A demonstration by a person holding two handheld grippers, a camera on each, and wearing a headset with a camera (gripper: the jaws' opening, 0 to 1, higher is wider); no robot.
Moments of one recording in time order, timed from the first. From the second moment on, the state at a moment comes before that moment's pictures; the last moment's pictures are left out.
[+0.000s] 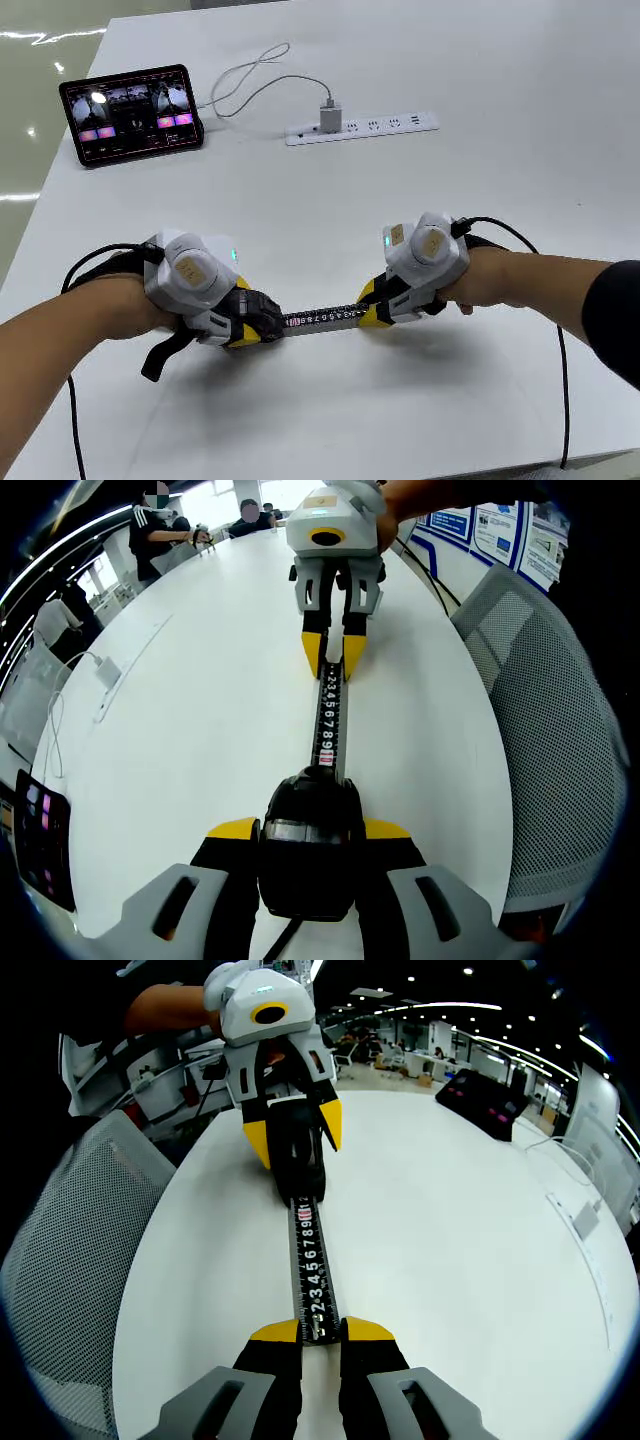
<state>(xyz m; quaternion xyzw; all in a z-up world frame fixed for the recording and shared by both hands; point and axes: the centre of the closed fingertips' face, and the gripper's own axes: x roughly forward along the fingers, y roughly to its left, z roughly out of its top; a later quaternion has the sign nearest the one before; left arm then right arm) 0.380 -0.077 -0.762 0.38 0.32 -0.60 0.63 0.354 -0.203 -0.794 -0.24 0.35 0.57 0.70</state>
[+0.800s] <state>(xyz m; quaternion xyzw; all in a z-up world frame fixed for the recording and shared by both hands) 0.379 -0.077 -0.761 0.38 0.32 -0.60 0.63 0.352 -0.225 -0.792 -0.24 0.35 0.57 0.71</state>
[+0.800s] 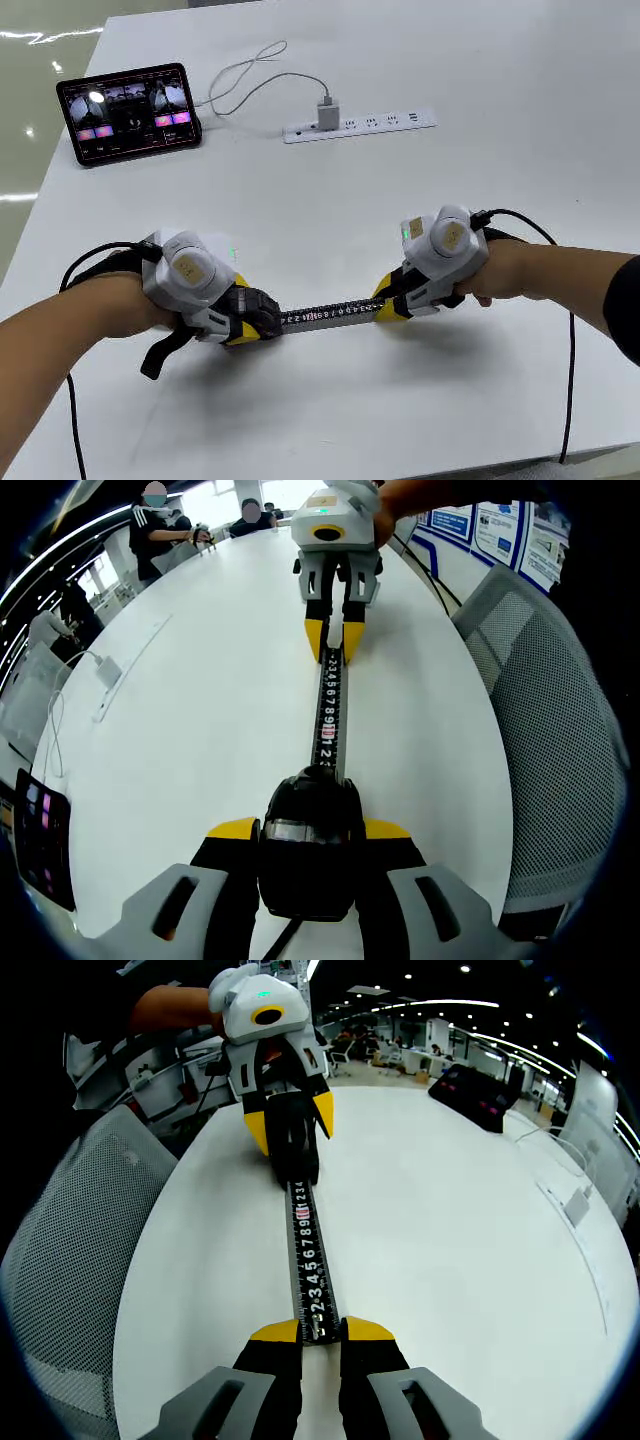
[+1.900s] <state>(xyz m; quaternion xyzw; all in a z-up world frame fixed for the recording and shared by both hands) 0.381 -0.077 -0.763 0.38 0.32 -0.60 0.63 0.349 -0.246 -0.791 -0.23 0.36 0.56 0.71</state>
